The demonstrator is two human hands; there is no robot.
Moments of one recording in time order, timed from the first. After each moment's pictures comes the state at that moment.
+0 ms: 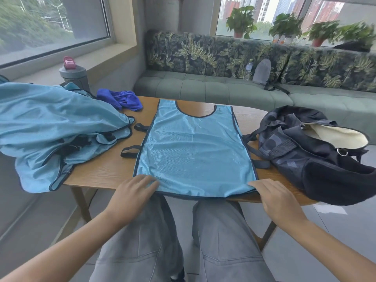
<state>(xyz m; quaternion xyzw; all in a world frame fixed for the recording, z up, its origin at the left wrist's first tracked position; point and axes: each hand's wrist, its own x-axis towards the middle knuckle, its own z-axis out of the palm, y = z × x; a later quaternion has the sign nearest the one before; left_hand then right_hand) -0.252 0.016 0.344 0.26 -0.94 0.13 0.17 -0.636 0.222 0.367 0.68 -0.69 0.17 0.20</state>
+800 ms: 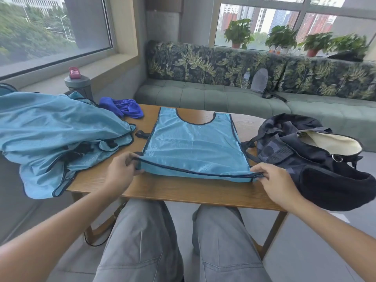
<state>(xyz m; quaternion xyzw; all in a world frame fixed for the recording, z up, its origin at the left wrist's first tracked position) -0.265 -0.031 0.402 0.52 -0.61 -0.47 0.39 -0.640 0.182 0.423 0.52 -0.80 0.30 -0.04</state>
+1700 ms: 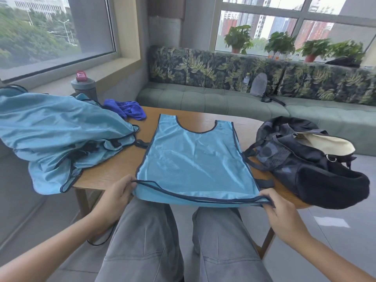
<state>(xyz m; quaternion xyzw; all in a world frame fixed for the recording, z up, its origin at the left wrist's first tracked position) -0.210 0.026 0.374 0.43 -0.78 -0.35 0.30 -0.608 0.256 0.384 0.55 -0.77 0.33 -0.01</state>
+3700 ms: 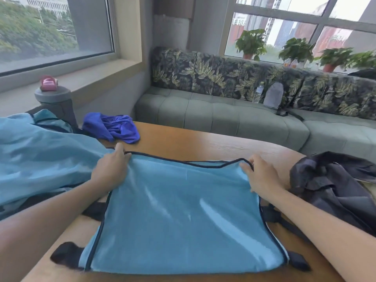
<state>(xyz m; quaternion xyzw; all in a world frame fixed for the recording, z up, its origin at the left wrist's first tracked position) -0.319 -0.231 0.413 0.62 -0.75 -0.15 0.20 -0.686 -0.065 0.431 0.48 -0.84 0.25 -0.05</state>
